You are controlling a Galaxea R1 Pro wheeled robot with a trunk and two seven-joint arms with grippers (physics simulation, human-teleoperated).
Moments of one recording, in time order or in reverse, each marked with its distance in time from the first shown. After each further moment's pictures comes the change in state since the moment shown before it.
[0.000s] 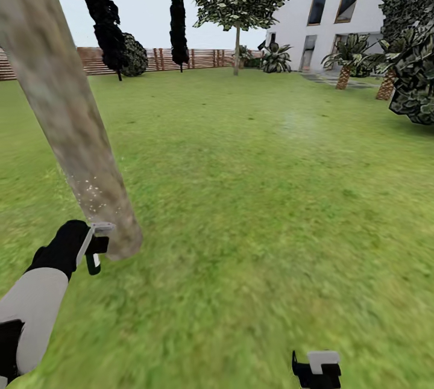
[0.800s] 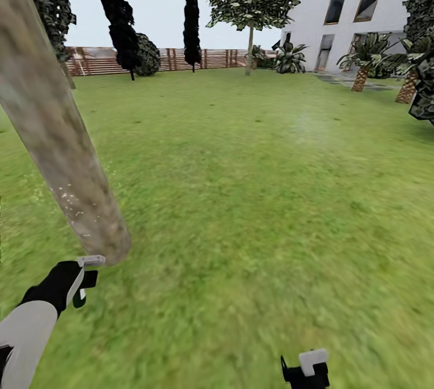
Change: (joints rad) left arm 0.129 0.031 0.072 0.185 0.013 -0.287 0.097; right arm 0.000 -0.006 0.003 0.005 0.000 0.000 0.209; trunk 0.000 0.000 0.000
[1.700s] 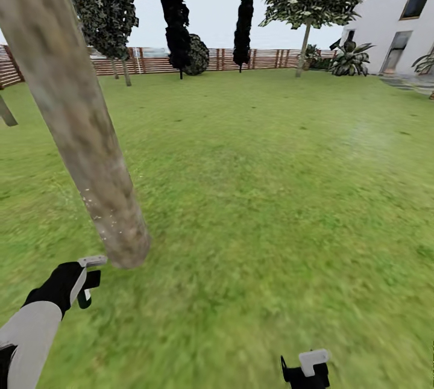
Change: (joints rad) left arm 0.000 -0.029 0.088 0.000 -0.007 -0.008 0.009; right arm 0.000 0.000 0.000 0.001 0.000 0.000 0.000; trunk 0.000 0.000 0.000
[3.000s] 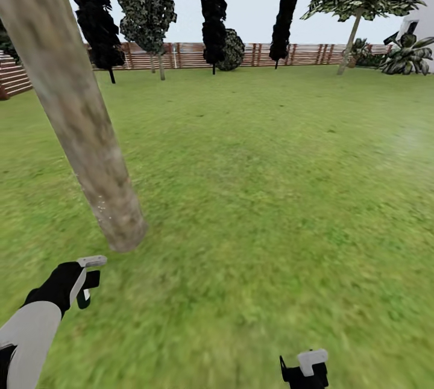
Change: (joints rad) left arm 0.000 0.002 -0.001 0.000 -0.005 0.000 0.002; right arm -0.001 0.004 -0.002 -0.001 0.000 0.000 0.001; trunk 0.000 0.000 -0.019
